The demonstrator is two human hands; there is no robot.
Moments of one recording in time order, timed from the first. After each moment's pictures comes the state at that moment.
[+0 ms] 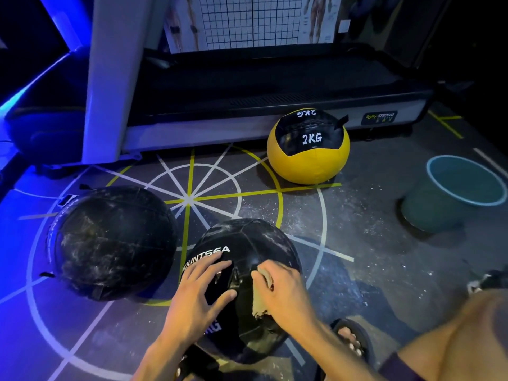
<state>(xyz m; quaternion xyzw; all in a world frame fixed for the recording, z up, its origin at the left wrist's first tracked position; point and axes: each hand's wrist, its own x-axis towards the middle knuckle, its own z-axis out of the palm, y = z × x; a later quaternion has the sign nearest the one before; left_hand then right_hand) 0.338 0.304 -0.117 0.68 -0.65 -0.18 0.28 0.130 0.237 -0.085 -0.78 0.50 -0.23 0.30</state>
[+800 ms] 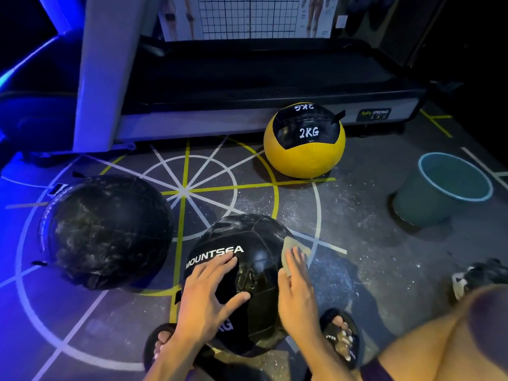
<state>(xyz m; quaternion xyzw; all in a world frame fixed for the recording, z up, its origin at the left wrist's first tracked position) 0.314 0.318 -0.133 0.68 -0.64 -0.17 0.31 0.112 0.266 -0.122 -0.64 0.63 -0.25 0.37</state>
